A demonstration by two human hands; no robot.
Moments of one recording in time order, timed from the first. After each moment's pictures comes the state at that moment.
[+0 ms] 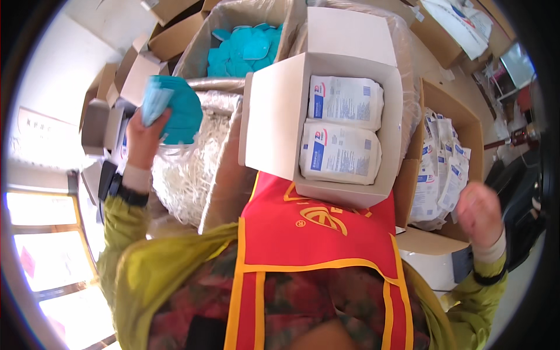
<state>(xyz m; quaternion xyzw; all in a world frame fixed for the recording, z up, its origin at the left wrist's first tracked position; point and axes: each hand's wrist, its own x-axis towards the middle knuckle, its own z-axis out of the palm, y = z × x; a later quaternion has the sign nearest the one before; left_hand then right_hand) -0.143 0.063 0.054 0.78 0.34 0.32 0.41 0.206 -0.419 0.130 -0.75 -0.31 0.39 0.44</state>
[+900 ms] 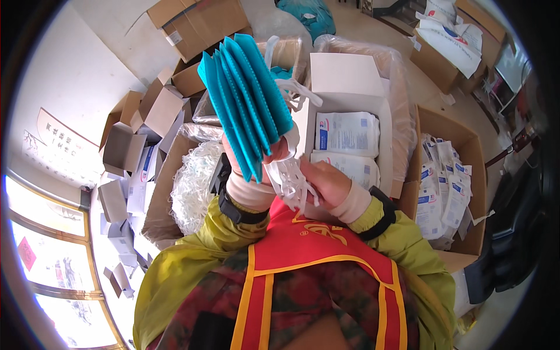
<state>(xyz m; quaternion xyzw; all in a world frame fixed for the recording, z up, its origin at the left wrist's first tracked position) -0.007 -0.081 0.077 0.22 -0.18 0.29 0.92 0.095 -0.212 0.037 -0.41 -0.39 0.62 0.55</state>
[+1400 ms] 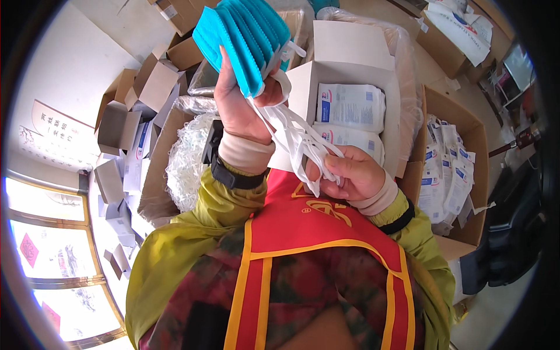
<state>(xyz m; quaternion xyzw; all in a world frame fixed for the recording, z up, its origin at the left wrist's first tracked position) 0.005 -0.065 0.096 0.29 -0.02 0.36 0.89 0.106 -0.249 0.034 -0.27 -0.32 0.69 0.60</state>
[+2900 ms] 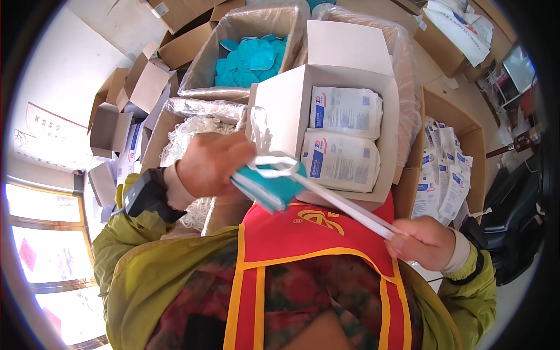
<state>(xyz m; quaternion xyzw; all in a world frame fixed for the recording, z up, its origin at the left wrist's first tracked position) -0.072 -0.045 0.101 0.99 -0.07 0.12 0.08 0.161 -0.360 0.121 -0.58 -0.44 0.62 0.28</state>
